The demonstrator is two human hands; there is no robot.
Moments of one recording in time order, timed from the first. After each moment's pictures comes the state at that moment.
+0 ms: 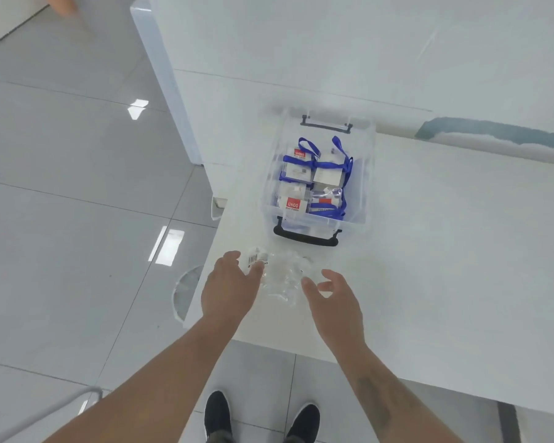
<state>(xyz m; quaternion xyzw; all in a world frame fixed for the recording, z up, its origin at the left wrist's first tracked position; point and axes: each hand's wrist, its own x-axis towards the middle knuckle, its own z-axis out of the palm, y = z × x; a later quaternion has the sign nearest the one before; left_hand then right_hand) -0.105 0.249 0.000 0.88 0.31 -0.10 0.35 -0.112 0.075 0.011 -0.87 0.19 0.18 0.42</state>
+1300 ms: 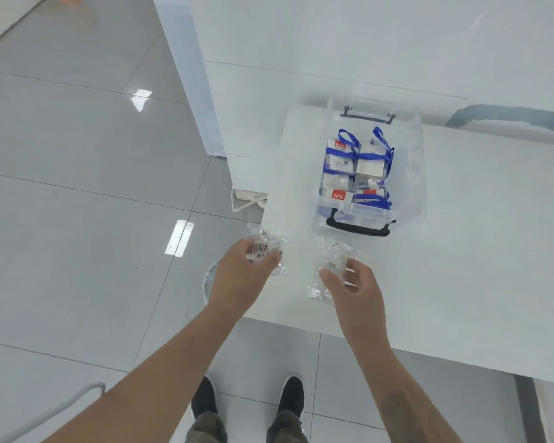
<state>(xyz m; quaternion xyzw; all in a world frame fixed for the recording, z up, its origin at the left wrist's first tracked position) -0.130 0.334 0.038 0.80 0.27 -0.09 0.53 -0.144 0.150 0.043 -0.78 0.22 0.11 0.57</state>
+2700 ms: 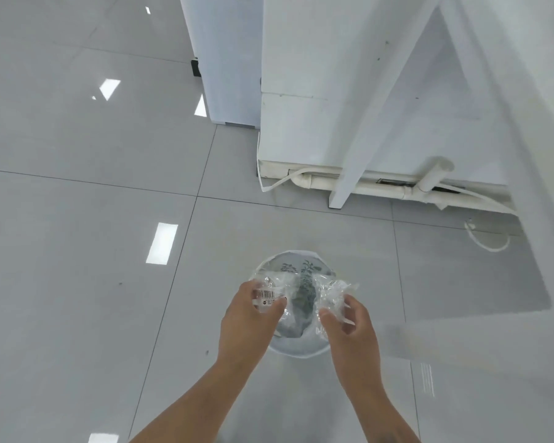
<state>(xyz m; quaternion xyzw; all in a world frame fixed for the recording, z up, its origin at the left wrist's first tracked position) -0.127 0.555 -0.384 0.81 0.26 -0.14 0.50 -0.144 0.394 -0.364 -0.78 0.29 0.10 0.54</state>
